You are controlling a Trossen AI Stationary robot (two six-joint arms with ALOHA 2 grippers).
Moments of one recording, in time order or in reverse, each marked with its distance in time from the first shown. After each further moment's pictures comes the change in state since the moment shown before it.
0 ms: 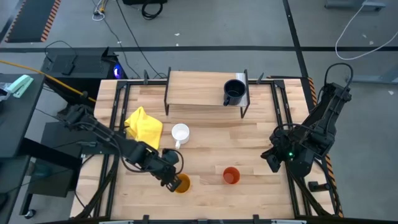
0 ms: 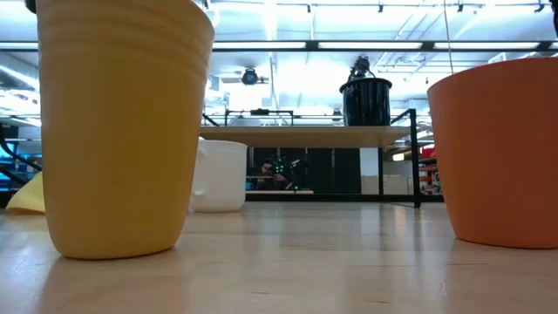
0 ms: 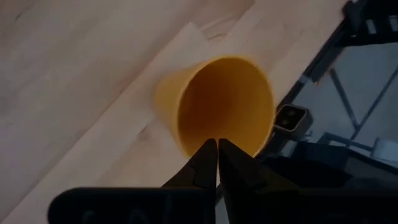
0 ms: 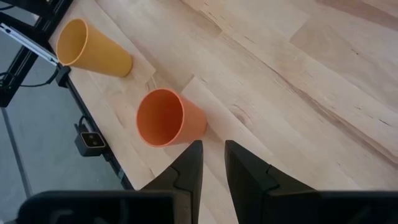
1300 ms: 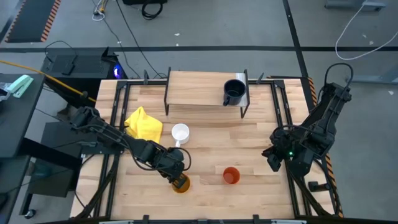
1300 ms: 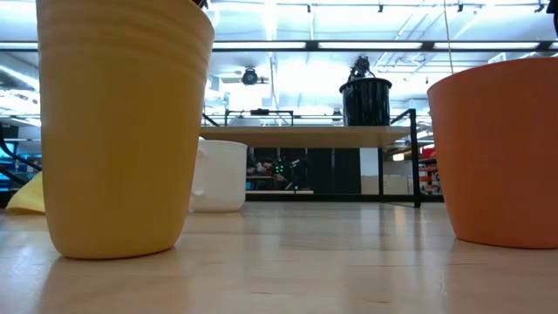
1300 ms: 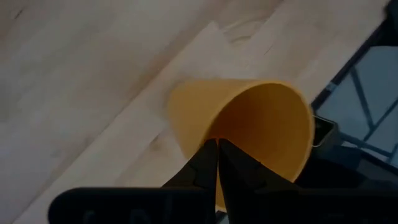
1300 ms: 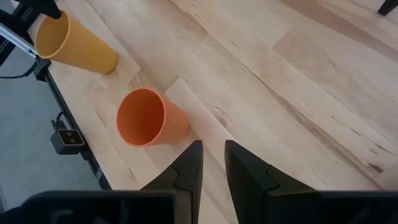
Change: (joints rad) left arm 0.070 0.078 -0.002 0.010 0.078 0.021; right arm 0.000 0.000 0.000 -0.059 0.000 -0.037
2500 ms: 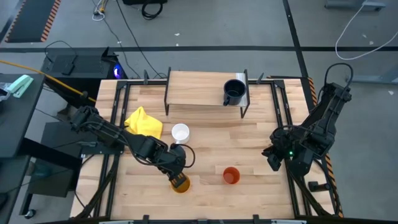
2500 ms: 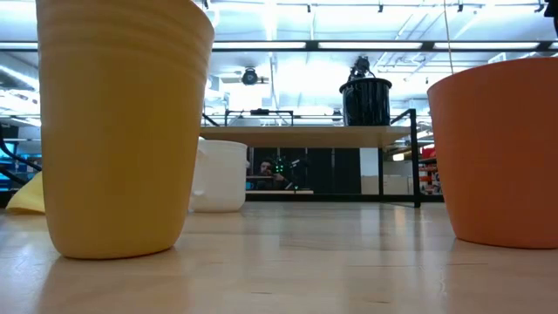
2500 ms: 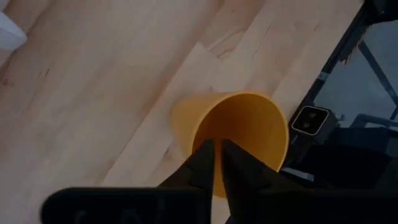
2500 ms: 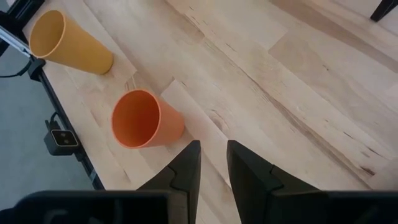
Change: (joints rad) left arm 0.029 0.000 0.123 -0.144 -0.024 0.217; right arm 0.000 0.000 0.000 -0.016 0.008 -0.007
